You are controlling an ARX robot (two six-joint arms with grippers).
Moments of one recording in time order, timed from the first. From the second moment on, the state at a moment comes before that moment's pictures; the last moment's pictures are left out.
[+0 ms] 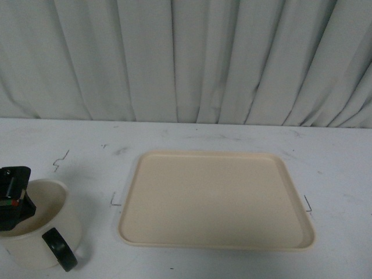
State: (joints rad) left arm -0.02 1.56 0.72 -0.20 0.01 -0.05; right arm 0.00 0.00 0.01 0.00 0.00 -0.01
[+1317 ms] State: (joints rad) left arm -0.52 1.91 1.25 -0.33 0.00 -0.11; right arm 0.00 0.00 0.01 0.00 0.00 -0.01
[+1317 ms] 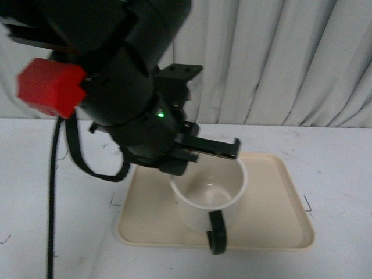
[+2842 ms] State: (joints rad) left arm -0.45 1.67 0.77 0.63 -0.37 -0.03; right arm 0.00 0.00 0.01 -0.01 0.00 -0.01
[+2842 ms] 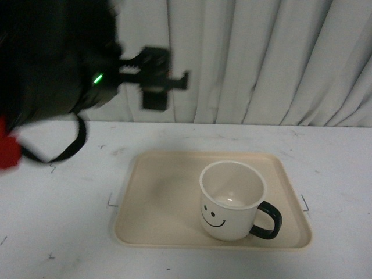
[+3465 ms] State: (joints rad) left arm -0.13 1.03 0.13 0.88 -0.13 -0.01; right arm 0.00 0.00 0.01 0.00 0.00 -0.01
